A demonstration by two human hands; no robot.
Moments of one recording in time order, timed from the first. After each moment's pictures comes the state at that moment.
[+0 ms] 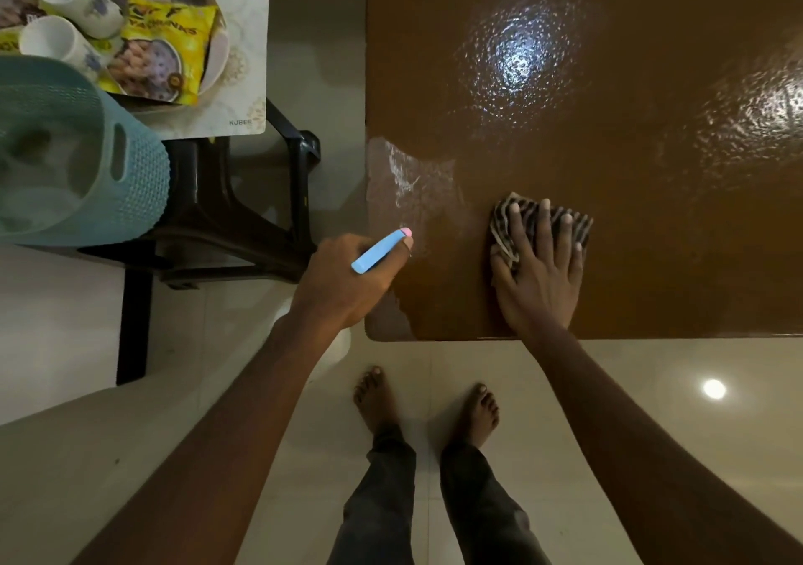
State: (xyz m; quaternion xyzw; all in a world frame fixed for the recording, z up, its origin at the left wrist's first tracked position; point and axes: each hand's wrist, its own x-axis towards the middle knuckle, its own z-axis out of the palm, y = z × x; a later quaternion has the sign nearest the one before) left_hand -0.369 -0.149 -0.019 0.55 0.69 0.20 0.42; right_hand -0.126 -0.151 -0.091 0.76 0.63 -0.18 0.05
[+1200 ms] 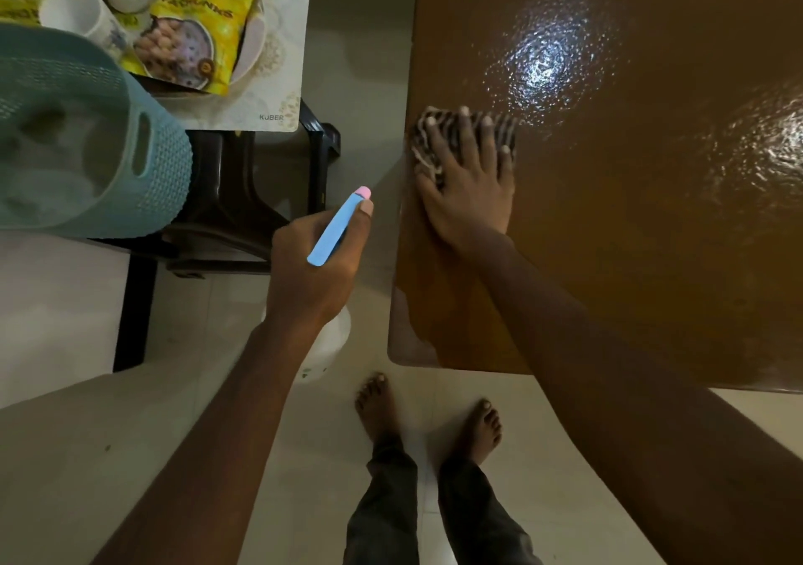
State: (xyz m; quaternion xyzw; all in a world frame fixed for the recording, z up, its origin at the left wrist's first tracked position) left_hand -0.413 -0.131 -0.017 0.47 0.72 0.38 0.35; right_hand -0.249 -0.025 -0.100 0.64 0.75 -0.17 0.00
